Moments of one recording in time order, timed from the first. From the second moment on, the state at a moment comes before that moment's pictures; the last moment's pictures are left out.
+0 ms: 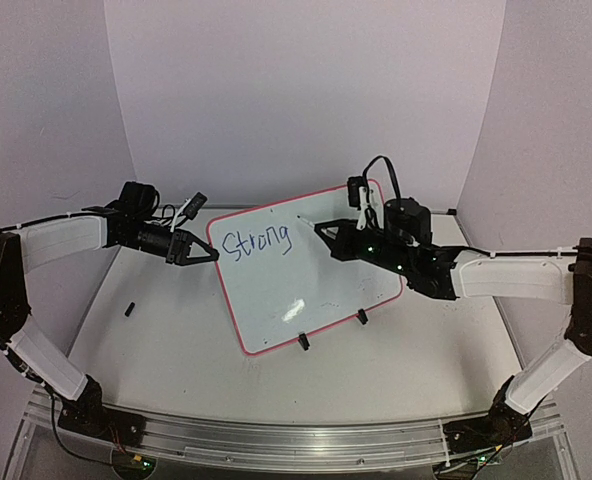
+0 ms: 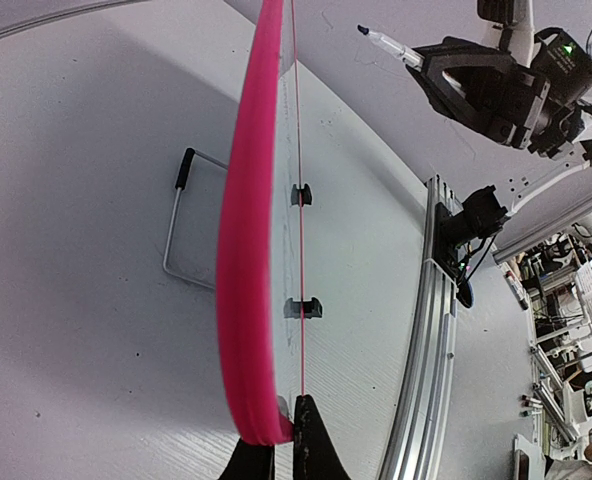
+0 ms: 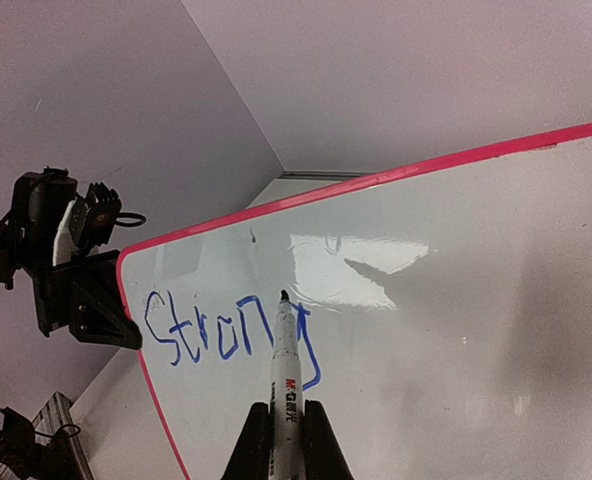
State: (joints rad) left arm -0.29 1.52 1.07 -0.38 1.02 0.12; right arm 0.80 1.55 0.99 0.38 -0.03 0.46
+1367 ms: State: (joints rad) left arm -0.29 1.52 1.07 -0.38 1.02 0.12; right arm 0.78 1.65 1.00 0.40 -0.05 0.47
